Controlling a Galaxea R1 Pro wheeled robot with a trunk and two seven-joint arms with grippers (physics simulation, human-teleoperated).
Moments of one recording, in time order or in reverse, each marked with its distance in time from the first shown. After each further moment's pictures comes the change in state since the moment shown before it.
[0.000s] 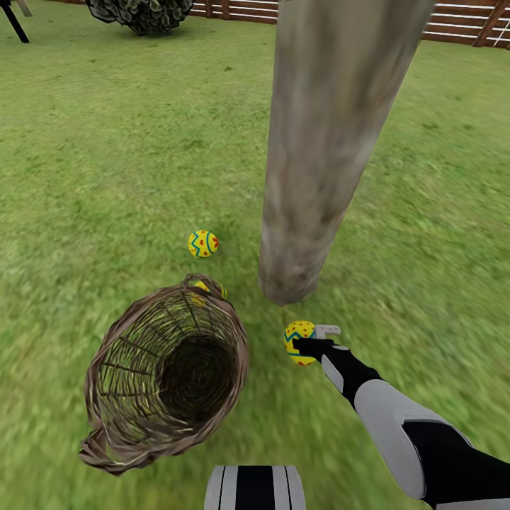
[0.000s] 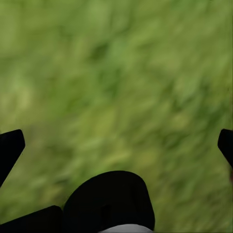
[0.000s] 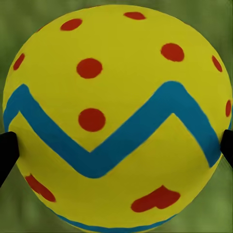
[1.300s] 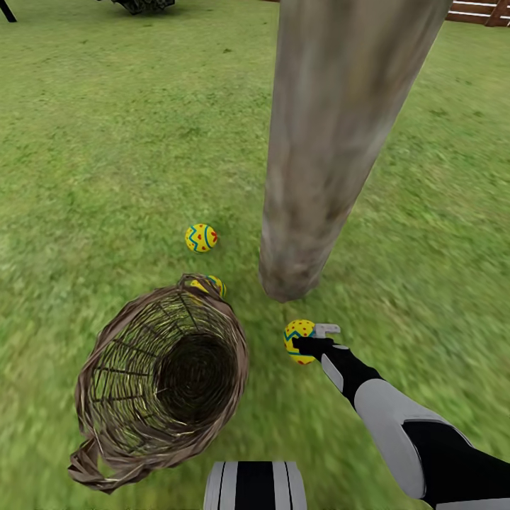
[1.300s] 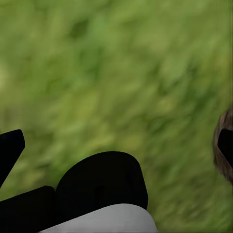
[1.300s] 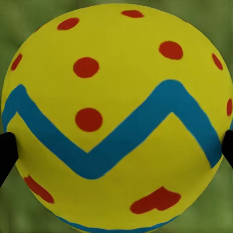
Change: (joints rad) left arm -0.010 0.007 0.012 0.015 0.027 0.089 -0.055; right arm -0.001 0.000 0.001 -0.005 -0.003 0.000 0.002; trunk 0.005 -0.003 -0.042
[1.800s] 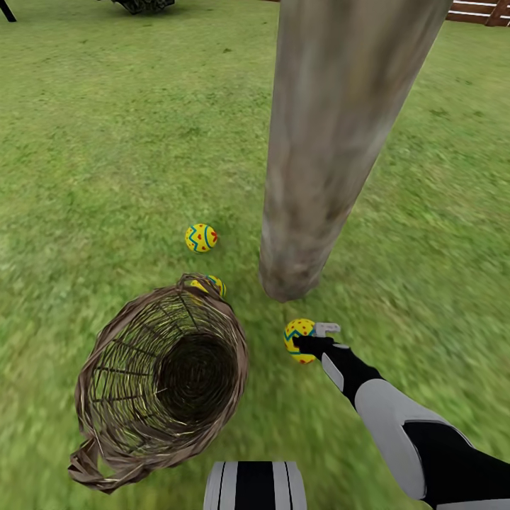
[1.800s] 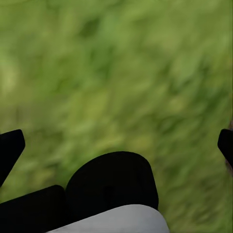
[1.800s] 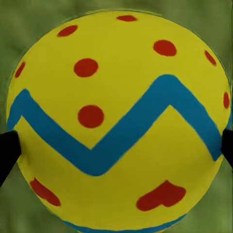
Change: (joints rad) left arm 0.000 -0.006 -0.007 0.013 -0.023 -0.019 0.008; right arm 0.003 -0.002 0.000 -0.014 0.003 -0.003 0.004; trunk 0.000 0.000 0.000
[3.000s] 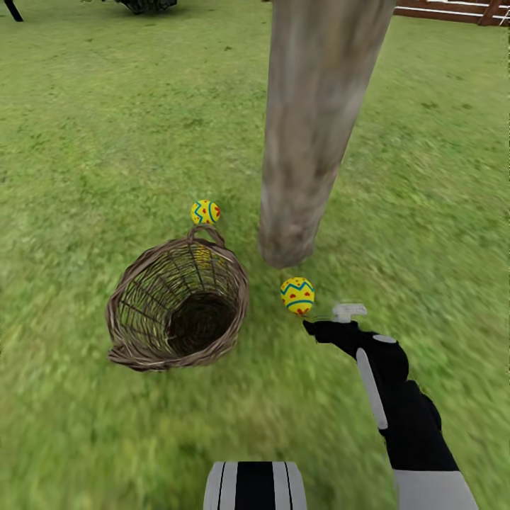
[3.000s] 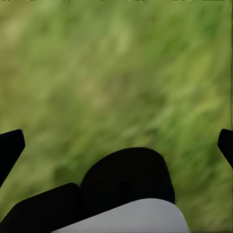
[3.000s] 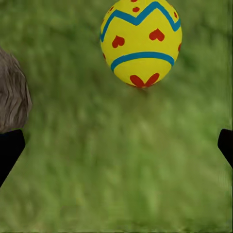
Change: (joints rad) left arm 0.003 -0.023 -0.005 -0.020 -0.096 -0.004 -0.002; right arm 0.425 -0.020 0.035 -1.260 0.012 0.722 0.099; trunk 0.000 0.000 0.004
